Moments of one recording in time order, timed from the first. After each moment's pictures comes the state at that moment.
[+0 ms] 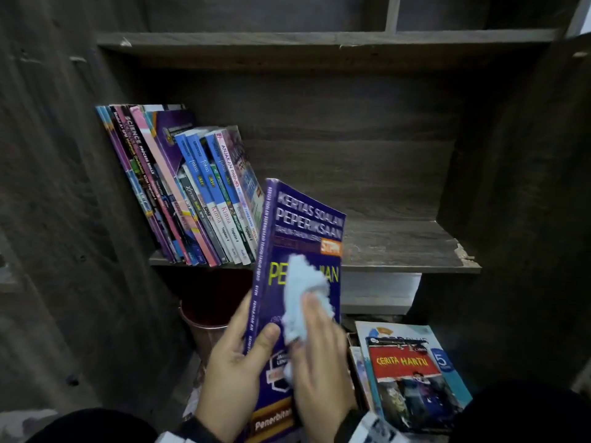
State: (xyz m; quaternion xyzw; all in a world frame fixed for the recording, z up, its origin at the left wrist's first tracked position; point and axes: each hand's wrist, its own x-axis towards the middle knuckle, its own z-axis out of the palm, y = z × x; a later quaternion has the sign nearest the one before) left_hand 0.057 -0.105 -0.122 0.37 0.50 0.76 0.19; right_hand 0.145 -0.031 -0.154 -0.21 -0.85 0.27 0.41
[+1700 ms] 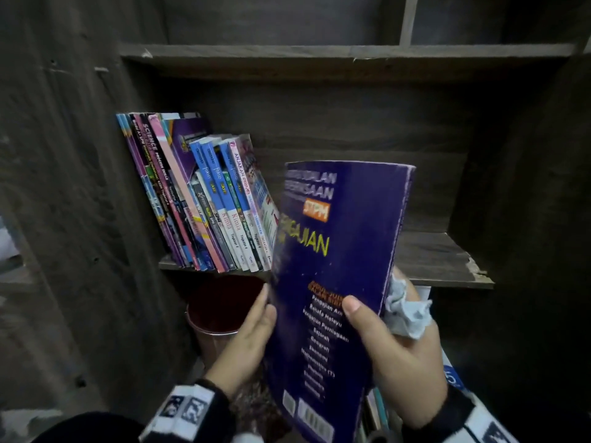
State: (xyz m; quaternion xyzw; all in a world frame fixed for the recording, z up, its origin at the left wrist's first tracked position) left_hand 0.009 -0.074 -0.136 0.43 0.60 0.62 0.28; right_hand 0.191 -0.014 -0.060 -0.05 -0.64 0.56 0.52
